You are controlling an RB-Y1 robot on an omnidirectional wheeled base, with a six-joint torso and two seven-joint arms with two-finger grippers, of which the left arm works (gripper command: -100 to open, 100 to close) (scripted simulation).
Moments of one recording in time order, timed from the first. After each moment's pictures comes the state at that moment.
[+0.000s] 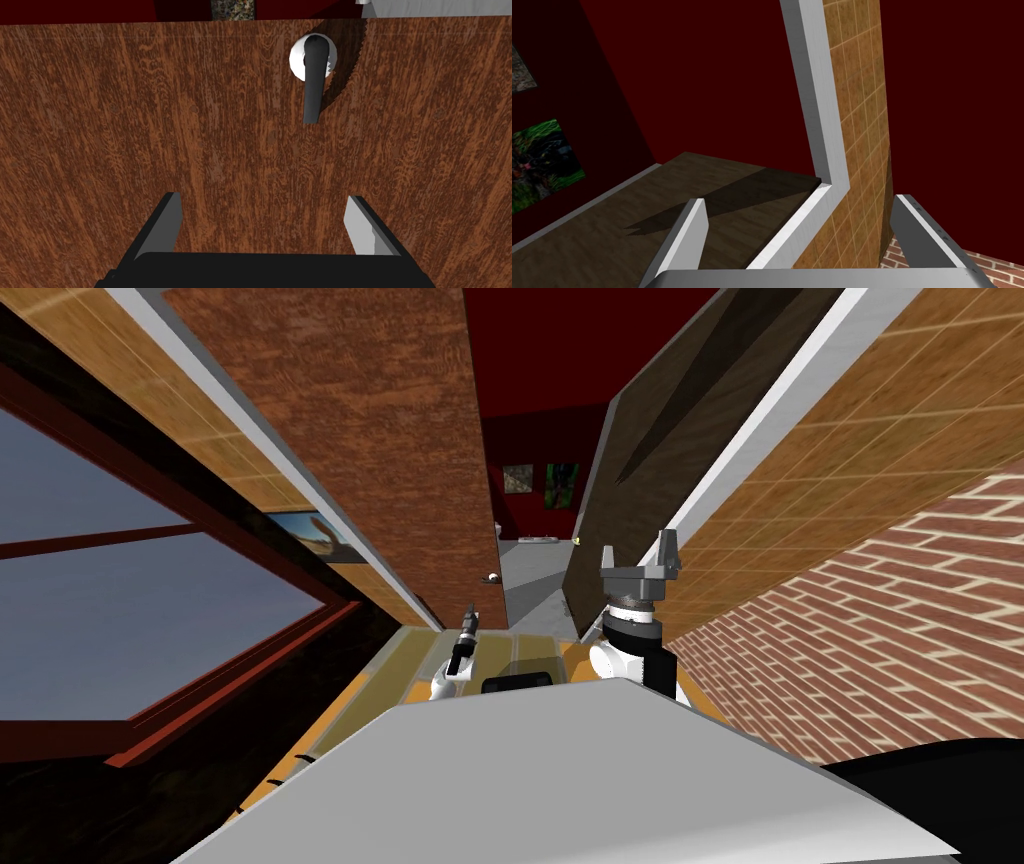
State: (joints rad) arm -0.09 0.07 -0.09 -0.85 0.03 -0.76 0.00
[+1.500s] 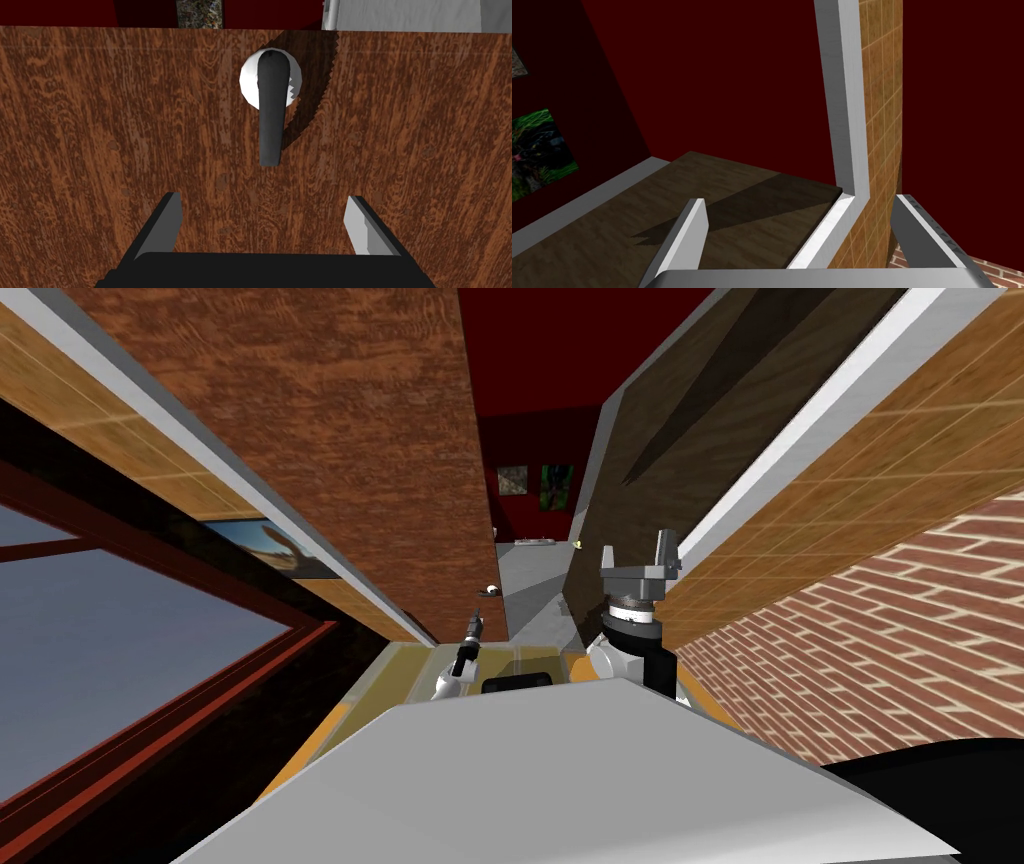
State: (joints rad) arm -0.18 0.05 -0.10 -0.61 0.04 -0.80 0.03
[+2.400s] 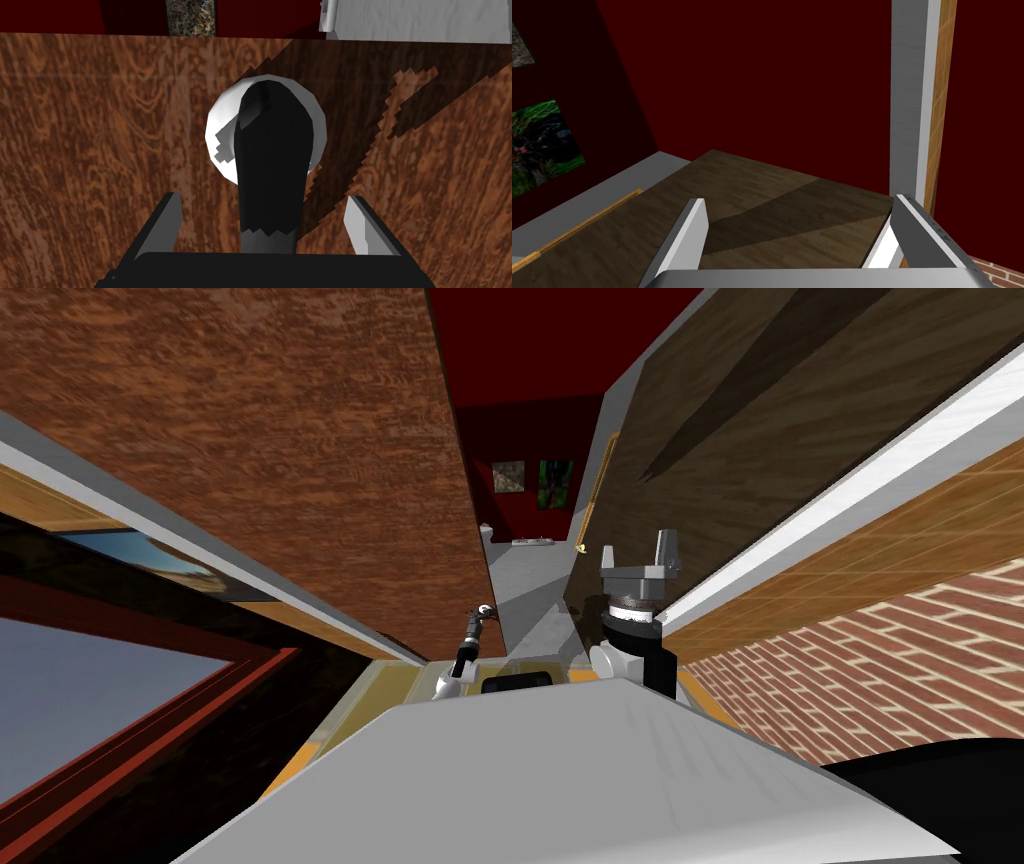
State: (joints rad) arm -0.19 0.04 -0.09 -0.59 0.05 -0.82 0.02
